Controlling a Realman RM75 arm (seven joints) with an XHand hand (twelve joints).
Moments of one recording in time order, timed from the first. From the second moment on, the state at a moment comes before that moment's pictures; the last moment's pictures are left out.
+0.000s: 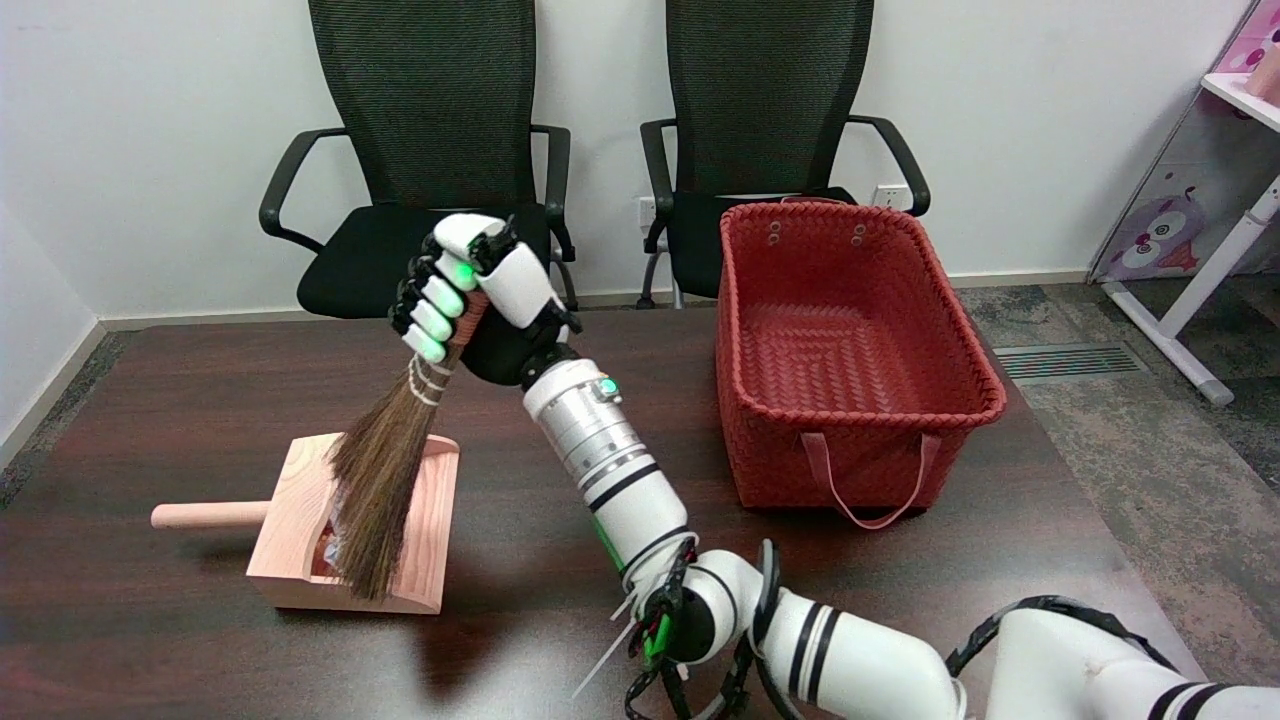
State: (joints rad) arm 0.39 -1.56 0.76 -1.08 0.97 -0.72 -1.53
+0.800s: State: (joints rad) arm 0.39 -1.28 0.75 -1.35 1.02 -0.68 -1.82
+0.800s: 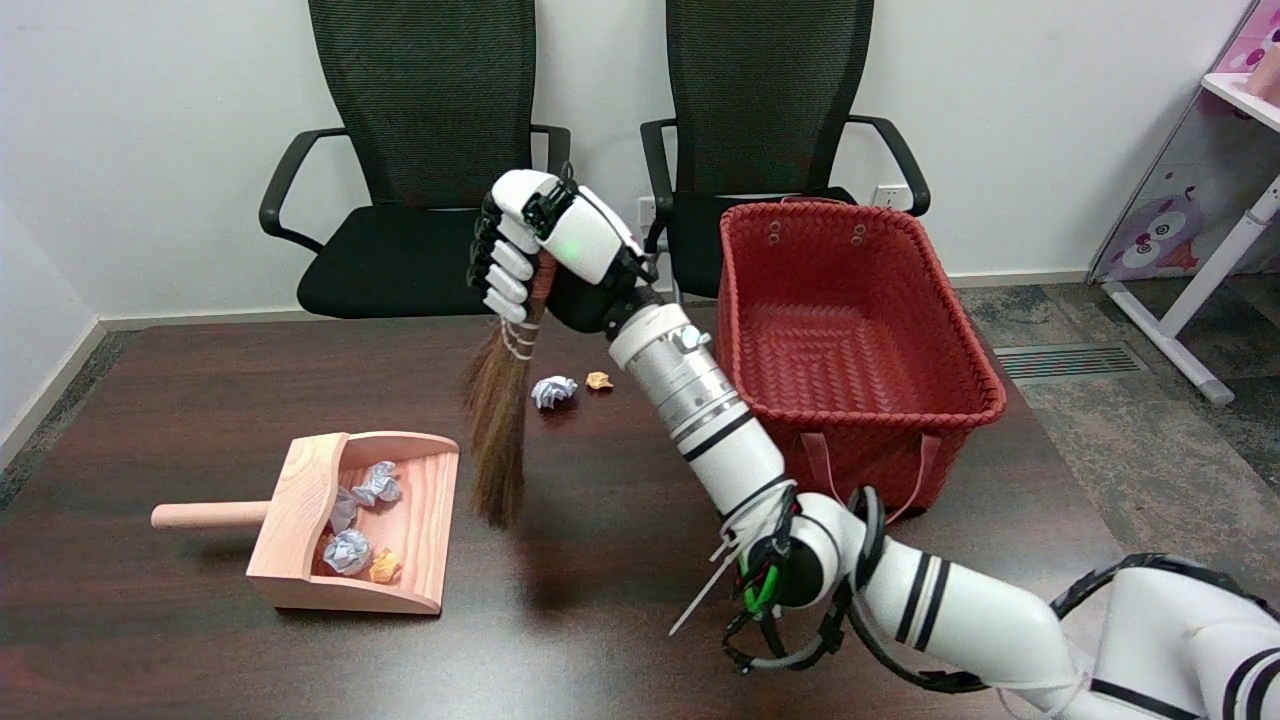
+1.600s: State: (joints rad) arm 0.61 -1.14 0.75 -1.31 1.03 -0.45 -1.88
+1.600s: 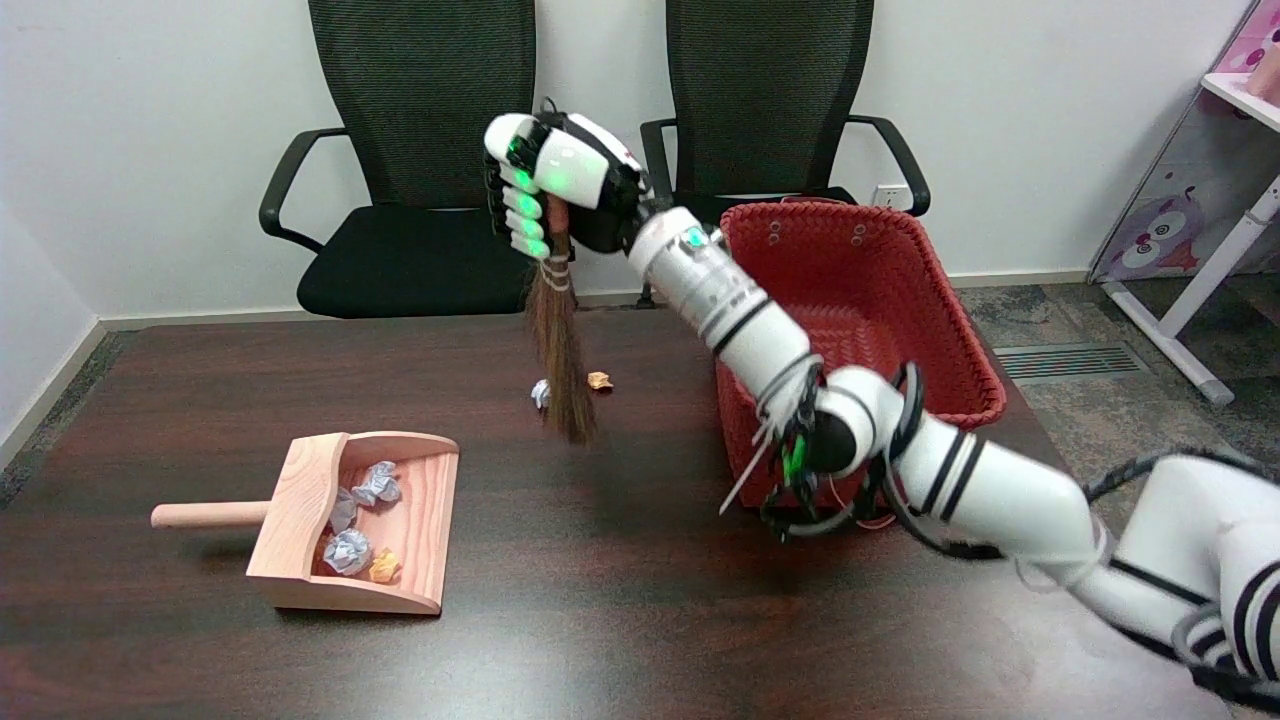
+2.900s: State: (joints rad) arm 1.12 -1.25 0.25 -0.69 0.93 -0.36 -1.58
